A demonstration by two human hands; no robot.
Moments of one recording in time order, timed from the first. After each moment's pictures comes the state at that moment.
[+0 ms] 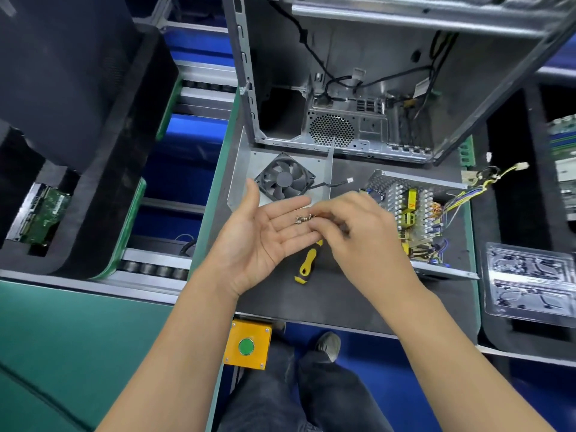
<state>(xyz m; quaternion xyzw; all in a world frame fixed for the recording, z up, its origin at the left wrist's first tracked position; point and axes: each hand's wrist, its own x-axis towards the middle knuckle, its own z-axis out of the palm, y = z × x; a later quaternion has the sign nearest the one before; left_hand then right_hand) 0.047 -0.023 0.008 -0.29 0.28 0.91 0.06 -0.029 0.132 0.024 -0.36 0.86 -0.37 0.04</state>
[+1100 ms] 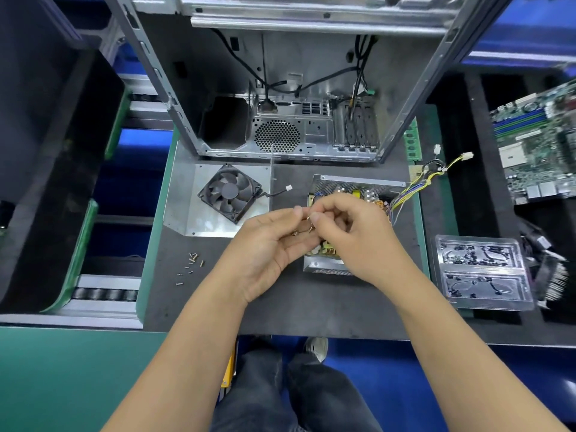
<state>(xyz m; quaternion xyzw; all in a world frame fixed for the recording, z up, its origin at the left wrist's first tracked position) -0.010 0.053 0.009 -0.29 0.36 0.88 0.08 -0.084 0.193 0.015 -0.21 0.80 -0.52 0.21</state>
